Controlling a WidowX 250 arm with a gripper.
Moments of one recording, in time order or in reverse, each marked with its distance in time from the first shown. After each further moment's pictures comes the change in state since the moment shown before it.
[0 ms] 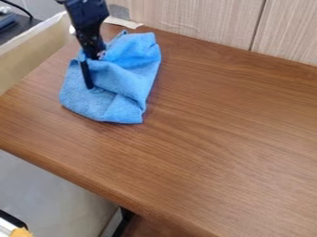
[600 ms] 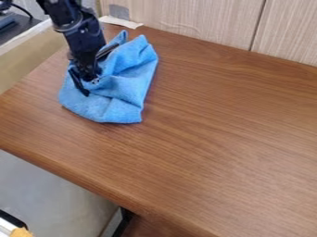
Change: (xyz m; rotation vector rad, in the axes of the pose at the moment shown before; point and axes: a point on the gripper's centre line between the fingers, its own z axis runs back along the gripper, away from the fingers) arm -0.020 -0.010 -0.029 -0.036 0.061 -0.035
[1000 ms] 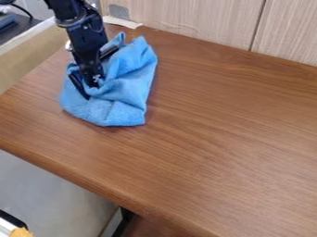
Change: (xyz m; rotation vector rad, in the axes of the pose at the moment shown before) arm 0.004 0.000 0.003 -0.017 0.024 -0.009
